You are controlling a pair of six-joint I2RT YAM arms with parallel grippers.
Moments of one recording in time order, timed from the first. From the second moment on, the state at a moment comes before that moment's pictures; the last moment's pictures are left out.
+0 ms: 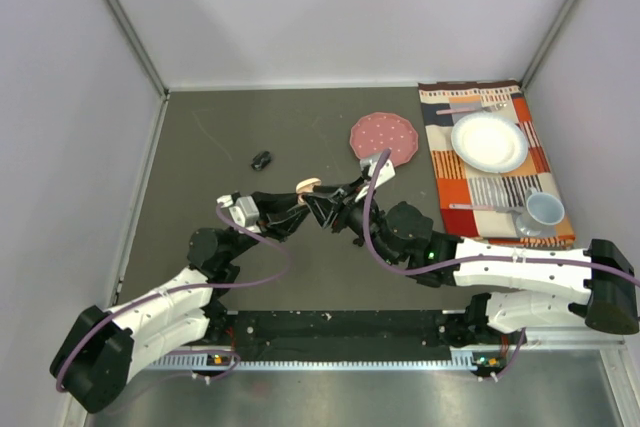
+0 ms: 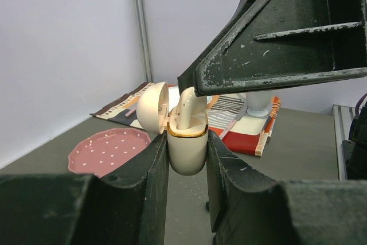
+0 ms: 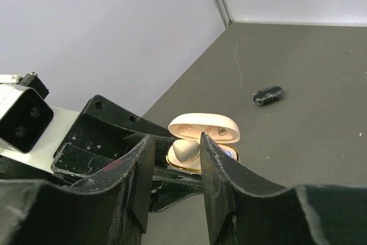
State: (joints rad) left arm -0.60 0.87 0.20 1.17 0.47 -0.17; right arm 1.27 1.16 0.82 0.46 0.50 0.39
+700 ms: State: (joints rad) left arm -0.60 0.84 0.20 1.16 0.47 -0.16; right arm 1.27 1.13 0.87 0.44 0.42 0.34
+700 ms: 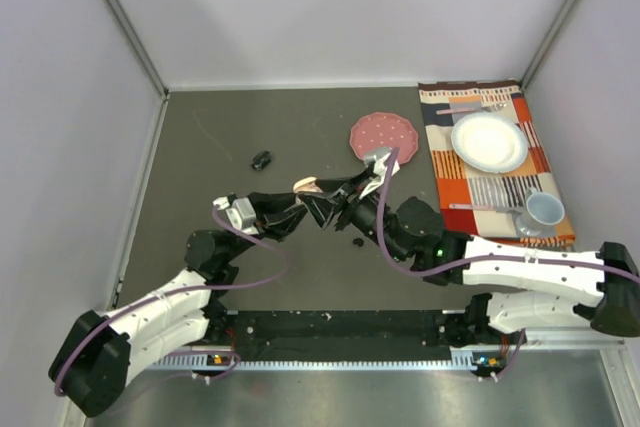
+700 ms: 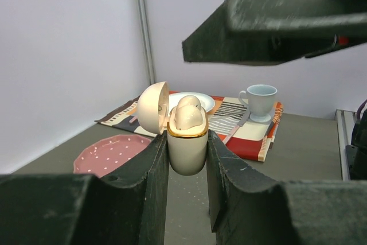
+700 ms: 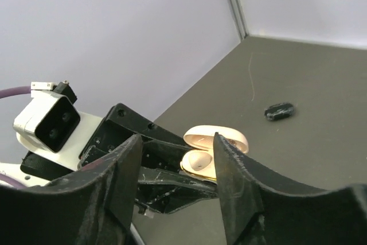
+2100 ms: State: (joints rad) left arm -0.60 0.76 0.29 1.10 0.38 -0.20; right arm 0.67 1.13 1.28 -0.55 0.12 0.65
